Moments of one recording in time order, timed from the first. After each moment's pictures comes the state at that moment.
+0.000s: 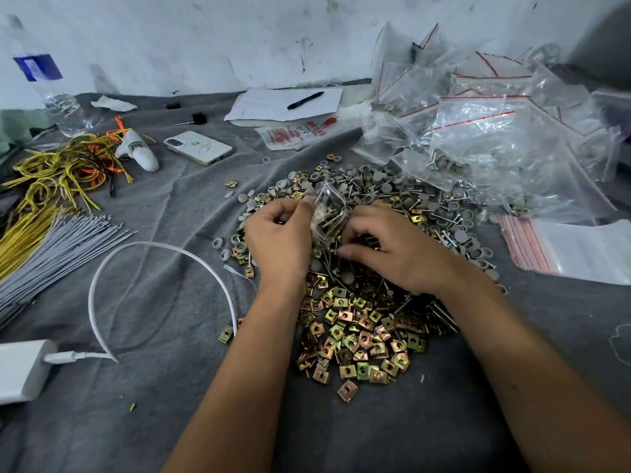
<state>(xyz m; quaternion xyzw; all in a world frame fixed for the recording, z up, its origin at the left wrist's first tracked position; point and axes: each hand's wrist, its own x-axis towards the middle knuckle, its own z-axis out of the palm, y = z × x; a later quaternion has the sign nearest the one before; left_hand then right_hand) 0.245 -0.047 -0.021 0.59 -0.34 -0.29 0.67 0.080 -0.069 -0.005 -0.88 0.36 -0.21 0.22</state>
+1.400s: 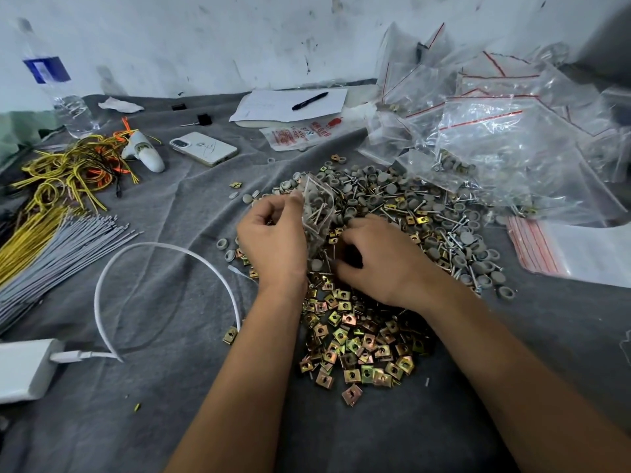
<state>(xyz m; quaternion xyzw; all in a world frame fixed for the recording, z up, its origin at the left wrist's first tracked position) 0.250 -0.048 -0.020 0.56 -0.29 -0.26 0.73 0.105 -0.059 -0.013 -0.88 0.43 -0.15 0.10</state>
